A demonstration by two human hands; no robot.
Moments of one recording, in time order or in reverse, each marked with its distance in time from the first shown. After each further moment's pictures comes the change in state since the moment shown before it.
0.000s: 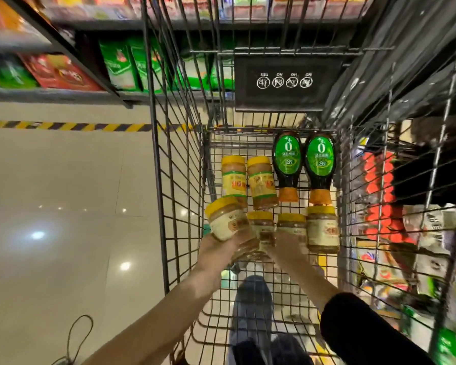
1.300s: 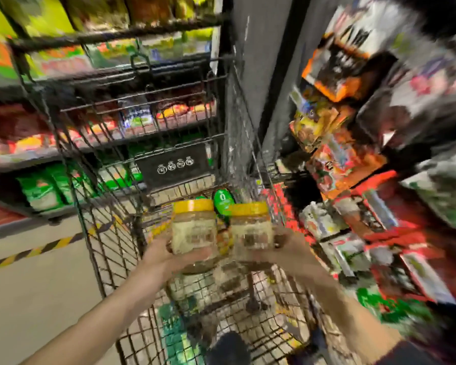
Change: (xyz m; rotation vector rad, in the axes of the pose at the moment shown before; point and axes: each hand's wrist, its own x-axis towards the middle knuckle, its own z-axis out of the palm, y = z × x) left_hand -0.136 0.110 0.041 0.570 -0.277 0.443; right_hand -0.194 0.060 -0.138 1.050 0.406 -0.169
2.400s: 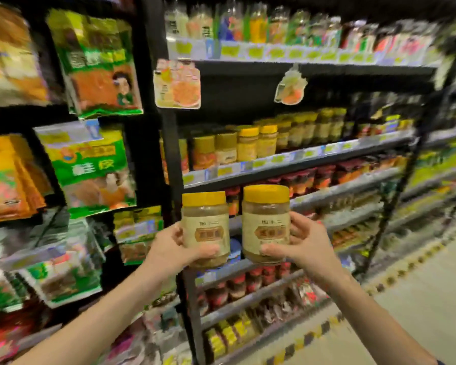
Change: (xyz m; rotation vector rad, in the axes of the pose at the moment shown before) left_hand -0.540 -0.020 0.458 0.447 -1.437 0.817; right_hand -0.800 0.212 -0.079 0.313 1.741 -0.328
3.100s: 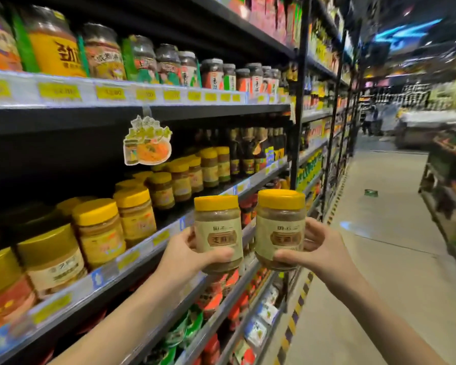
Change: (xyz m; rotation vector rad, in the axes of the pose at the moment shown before) left_hand 0.237 0.082 0.232 -0.086 -0.555 0.195; right_hand 0.117 0.020 -0.214 -0.170 0.548 -0.090
